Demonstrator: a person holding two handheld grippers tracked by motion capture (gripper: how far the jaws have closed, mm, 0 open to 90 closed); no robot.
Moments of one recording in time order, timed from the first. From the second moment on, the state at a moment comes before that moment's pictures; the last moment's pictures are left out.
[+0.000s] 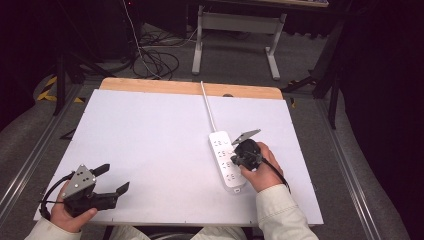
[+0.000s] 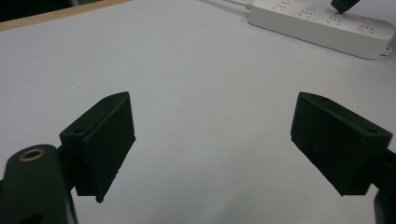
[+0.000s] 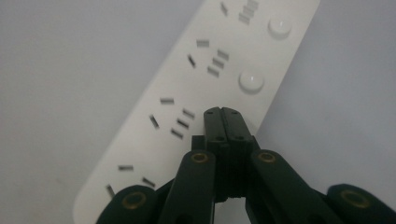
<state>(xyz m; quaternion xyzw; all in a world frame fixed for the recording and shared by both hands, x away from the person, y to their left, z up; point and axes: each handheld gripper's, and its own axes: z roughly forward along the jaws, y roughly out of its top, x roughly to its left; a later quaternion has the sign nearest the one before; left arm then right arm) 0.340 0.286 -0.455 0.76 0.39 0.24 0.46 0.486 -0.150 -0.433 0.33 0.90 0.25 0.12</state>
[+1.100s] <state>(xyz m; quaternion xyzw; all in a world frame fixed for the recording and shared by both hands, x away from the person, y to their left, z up) 0.342 0.287 -0.455 0.76 0.39 0.24 0.46 0.465 -0.146 -0.389 0.28 0.86 0.38 0.19</state>
